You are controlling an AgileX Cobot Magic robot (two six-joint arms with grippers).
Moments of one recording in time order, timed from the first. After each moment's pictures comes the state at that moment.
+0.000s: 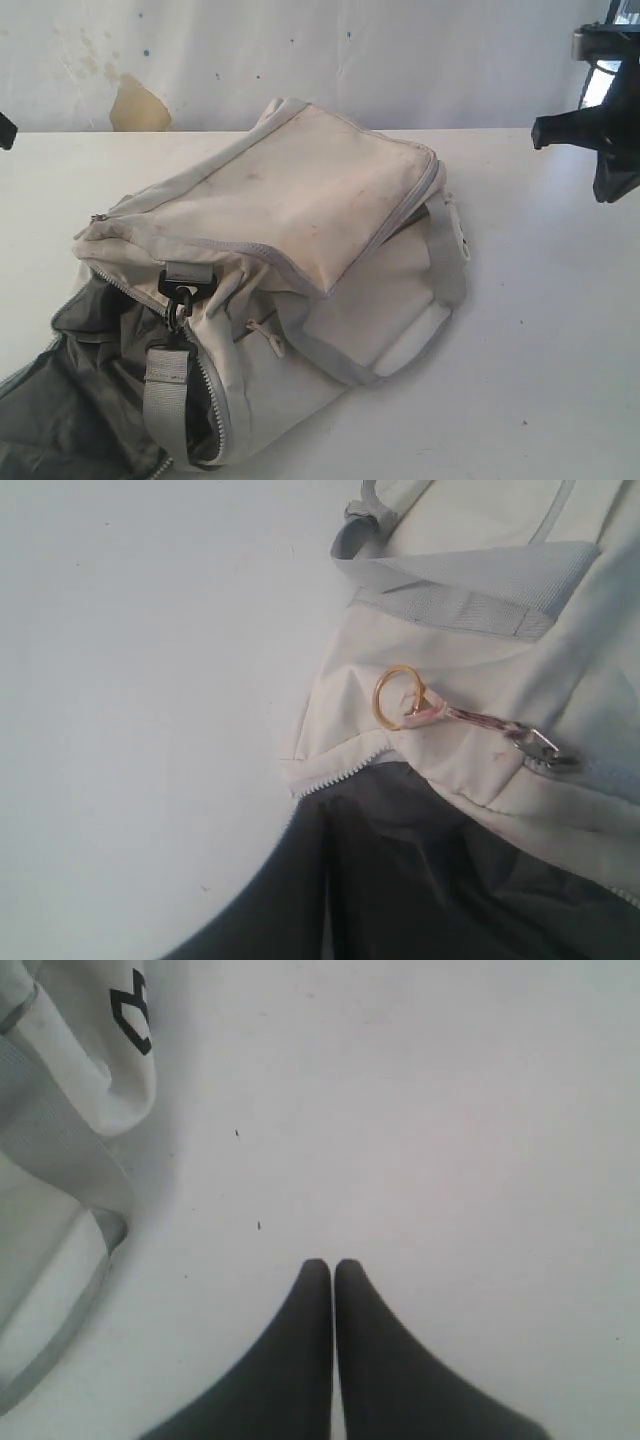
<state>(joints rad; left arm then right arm) 0.01 1.45 -1.23 -0.22 1.04 0.18 0.09 1.66 -1.43 -0.08 1.15 0.17</state>
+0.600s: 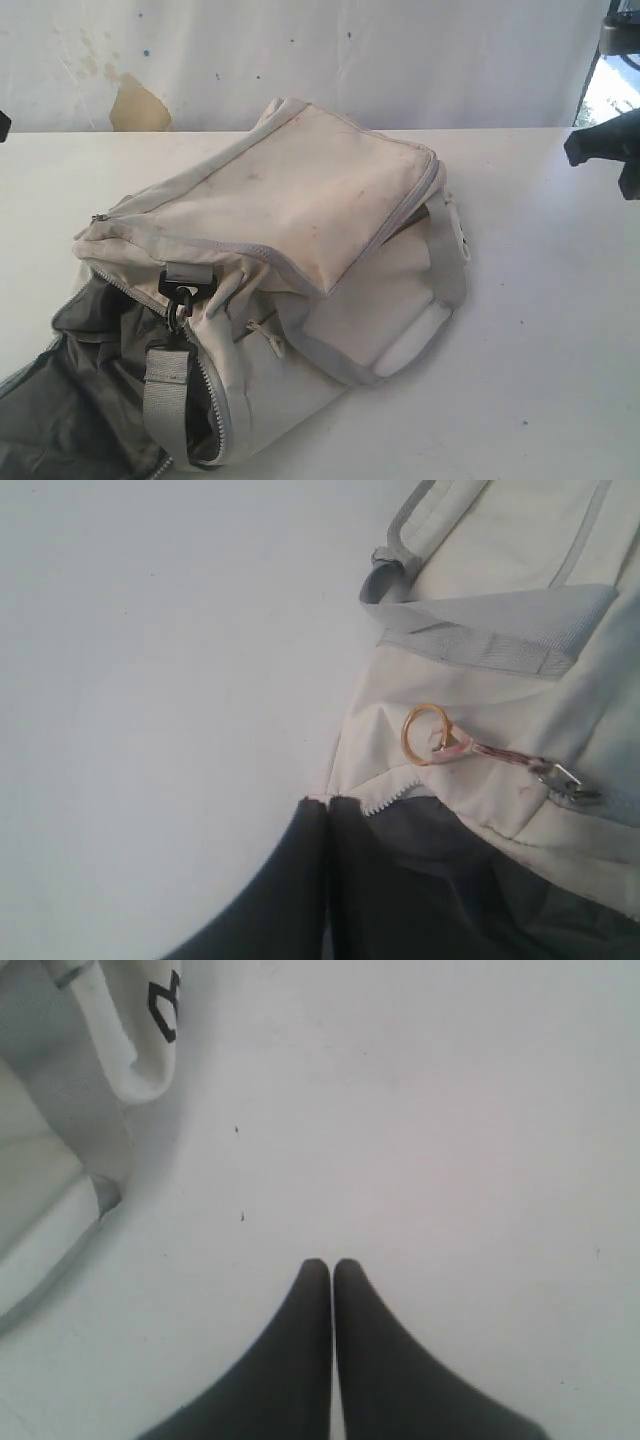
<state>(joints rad) 0.01 1.43 -1.23 -0.18 0.98 0.18 0.08 1.45 -1.24 -0.07 1.02 -0.02</state>
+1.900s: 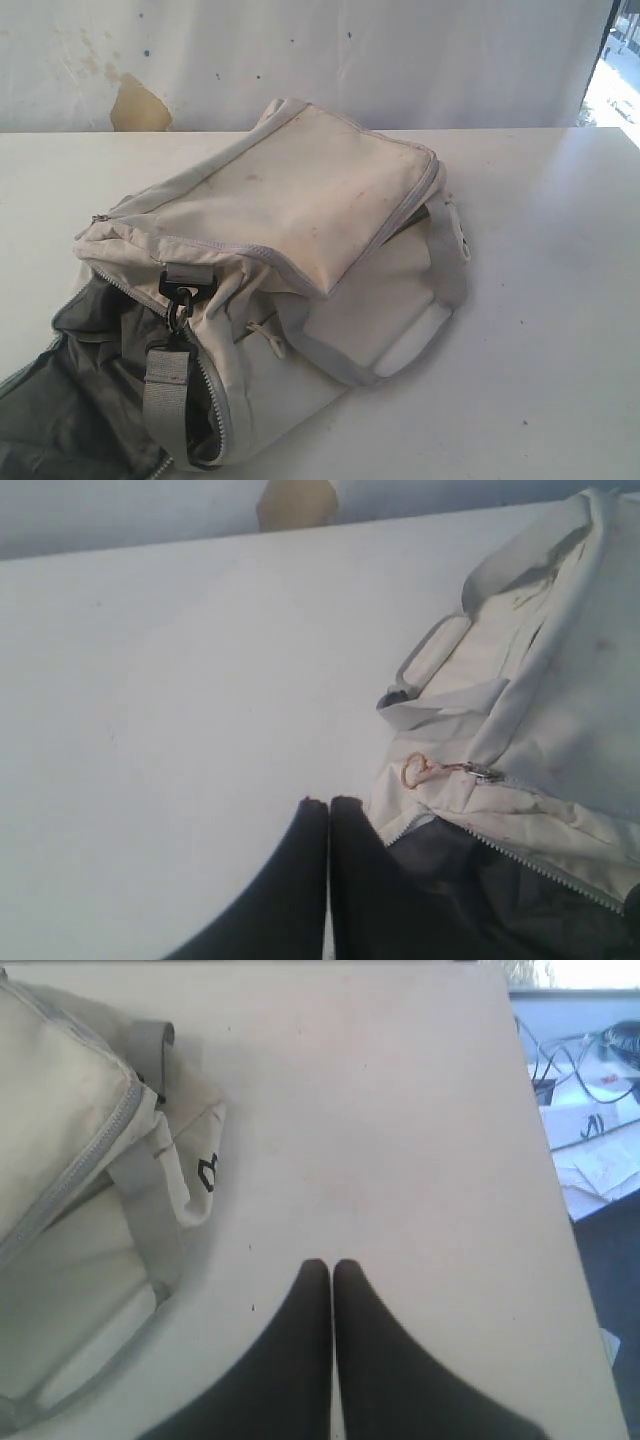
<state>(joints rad) 0.01 0.96 -1.23 -0.09 1.05 0.16 0.01 1.01 -1.23 -0.03 1.02 -0.04</state>
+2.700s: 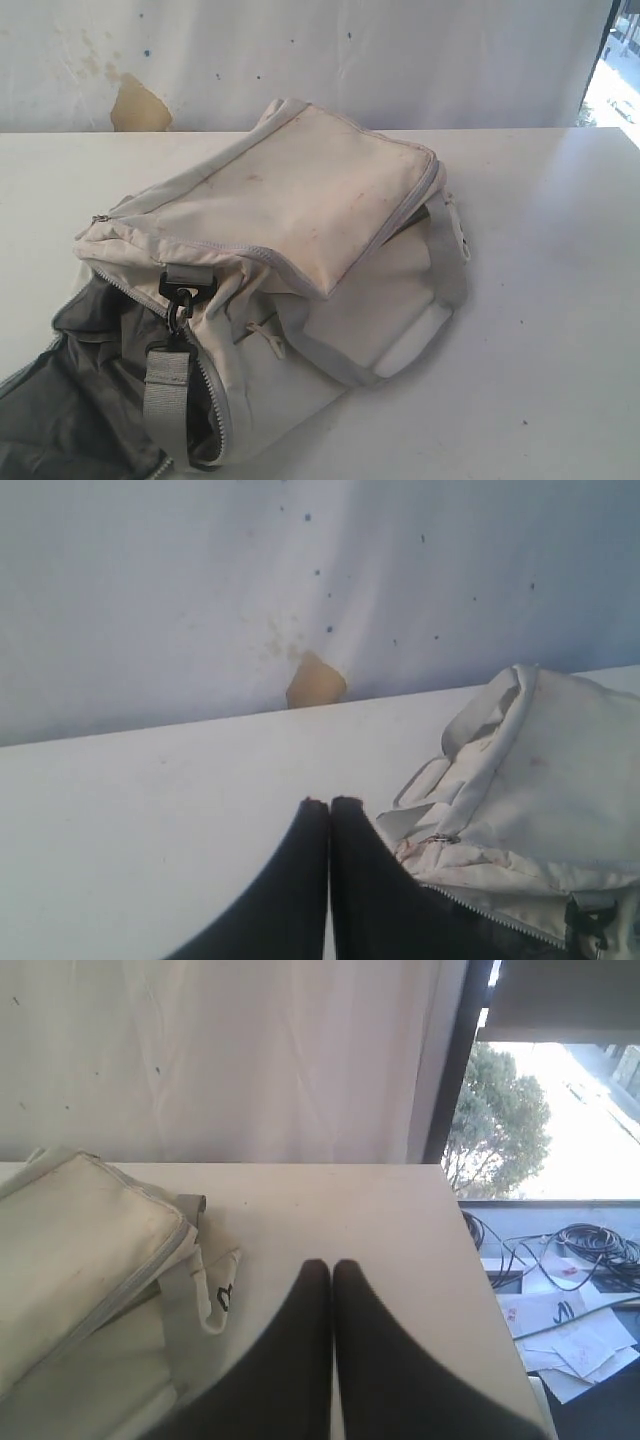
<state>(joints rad) 0.01 0.53 -1.23 -0.09 1.10 0.16 0.01 0.55 -1.23 -0.03 1.06 -0.06</state>
